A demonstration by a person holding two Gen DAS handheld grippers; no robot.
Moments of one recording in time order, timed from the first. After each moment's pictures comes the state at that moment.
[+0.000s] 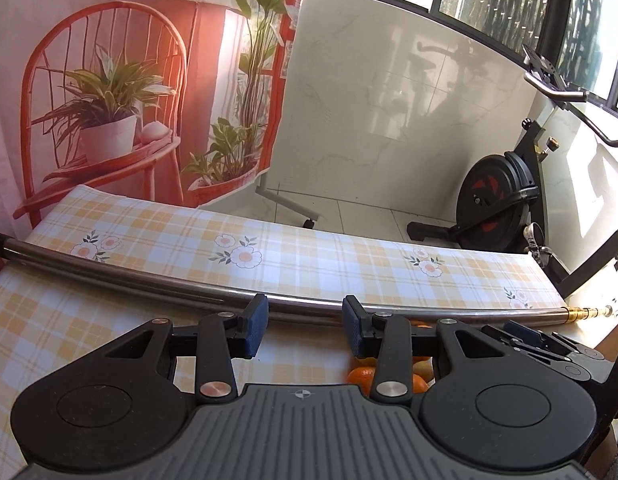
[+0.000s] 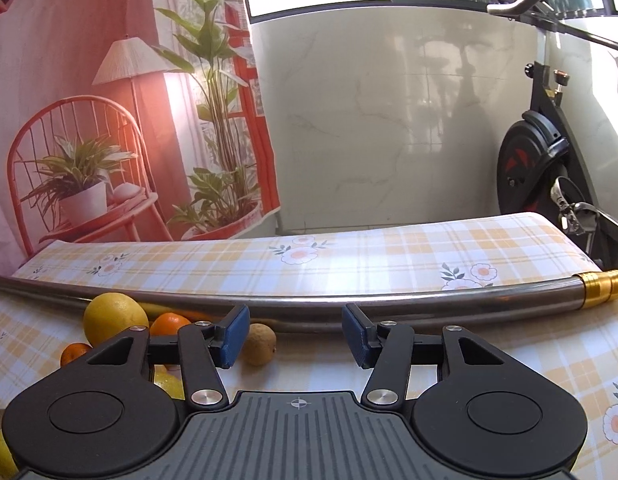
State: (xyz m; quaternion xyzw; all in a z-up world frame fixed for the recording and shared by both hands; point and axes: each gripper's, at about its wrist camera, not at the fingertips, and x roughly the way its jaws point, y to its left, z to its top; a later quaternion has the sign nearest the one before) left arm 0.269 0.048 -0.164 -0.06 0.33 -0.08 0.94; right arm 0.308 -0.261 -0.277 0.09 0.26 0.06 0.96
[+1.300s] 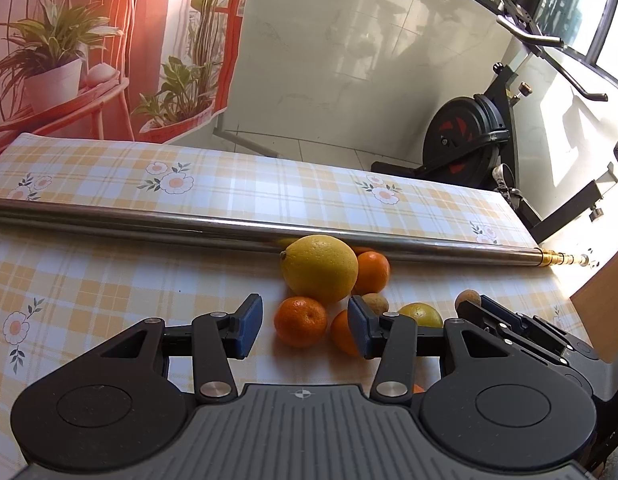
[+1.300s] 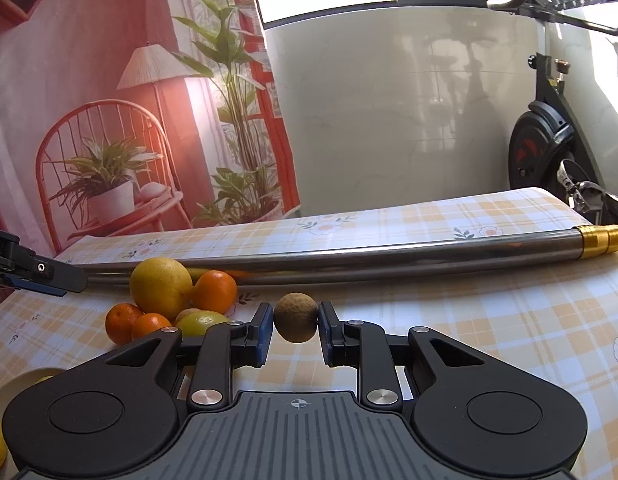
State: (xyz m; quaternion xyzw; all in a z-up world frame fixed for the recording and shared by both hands) left arm 0.280 0.021 -0.201 -0.06 0.40 -0.14 0.90; right arm 0.252 -0.249 -0.286 0.11 0.24 0.08 0.96
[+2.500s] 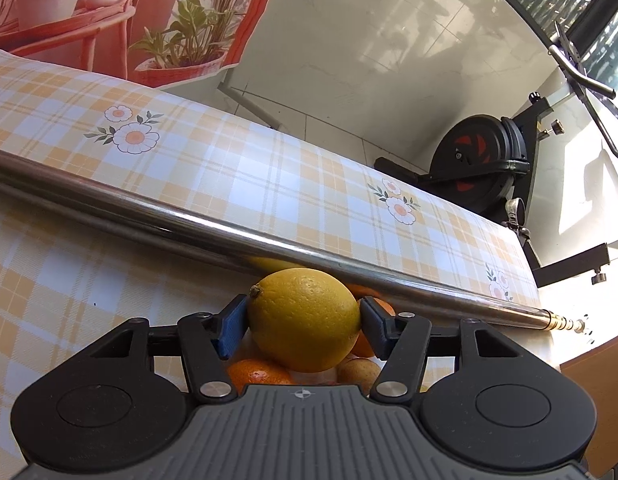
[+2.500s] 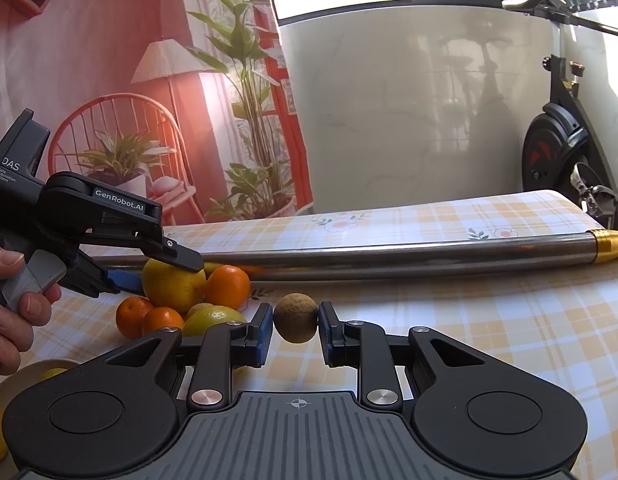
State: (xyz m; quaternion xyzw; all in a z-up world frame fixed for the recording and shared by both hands) left arm 0.359 -0.004 -0.257 -0.16 0.45 -0.12 0.87; right arm 0.254 -0.247 -0.289 0.10 0.25 0.10 0.96
